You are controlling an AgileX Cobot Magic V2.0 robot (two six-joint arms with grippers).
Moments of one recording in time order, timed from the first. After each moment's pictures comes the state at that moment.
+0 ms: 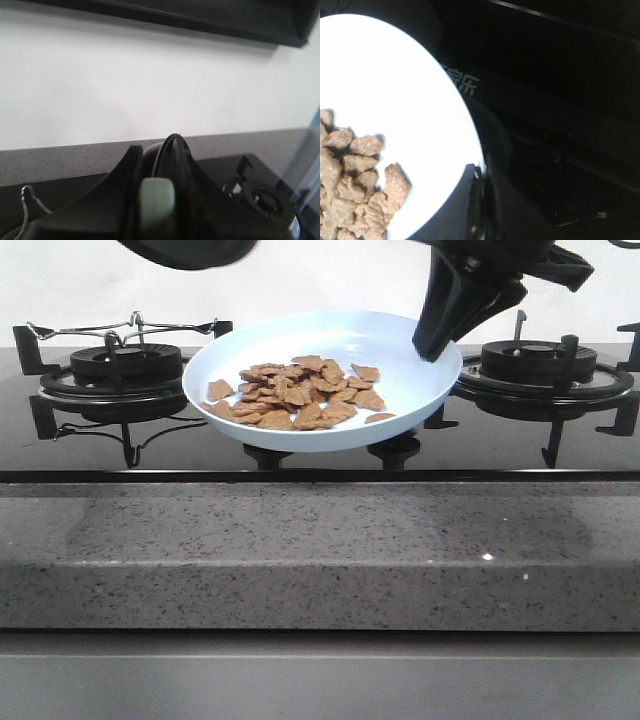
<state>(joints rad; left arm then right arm) -0.04 1.33 -1.26 -1.47 0.49 1.15 0.34 1.63 -1.37 0.32 0.79 -0.11</state>
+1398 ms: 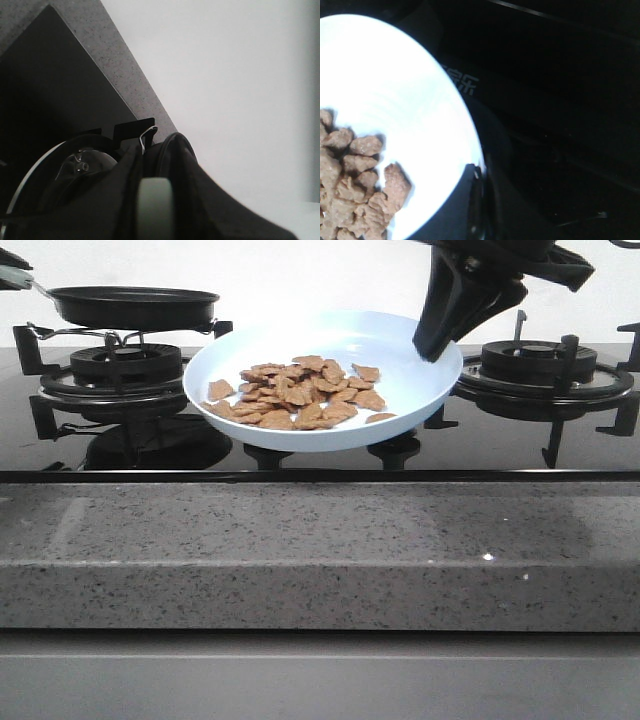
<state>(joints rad) 0.24 1.86 -1.33 -1.78 0.72 0.78 0.34 1.63 -1.37 0.32 0.79 -0.11</state>
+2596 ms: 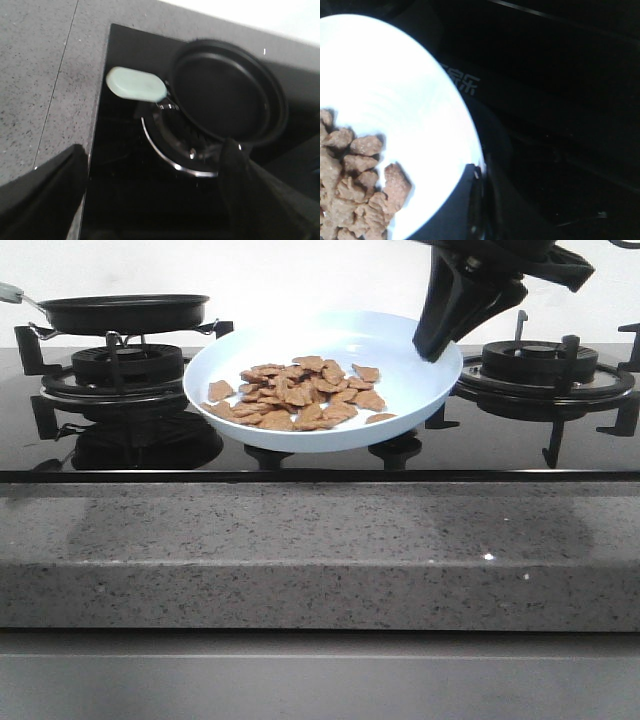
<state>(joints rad) 0.24 1.34 -1.33 -0.58 0.86 0.41 0.34 1.63 -1.37 0.32 0.79 -0.11</state>
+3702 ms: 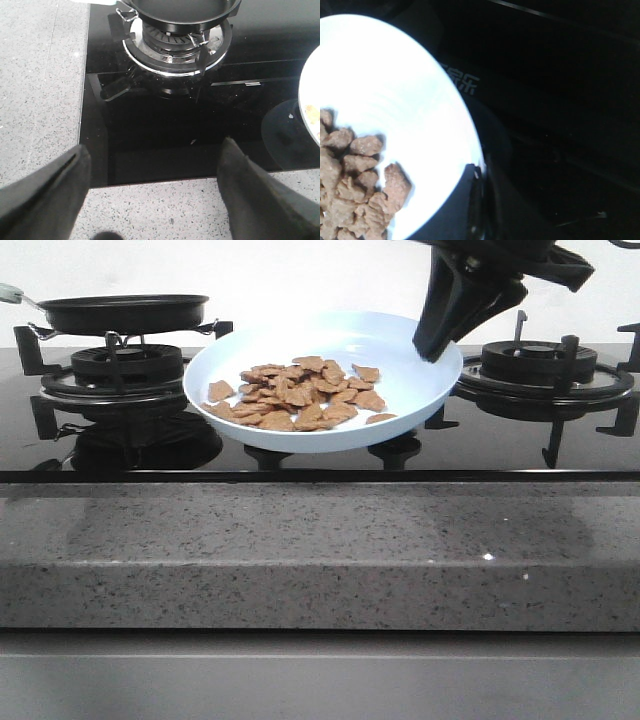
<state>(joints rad) -0.23 0.84 -0.96 0.09 0.85 -0.13 0.34 1.63 -1.37 0.32 0.79 -0.11</state>
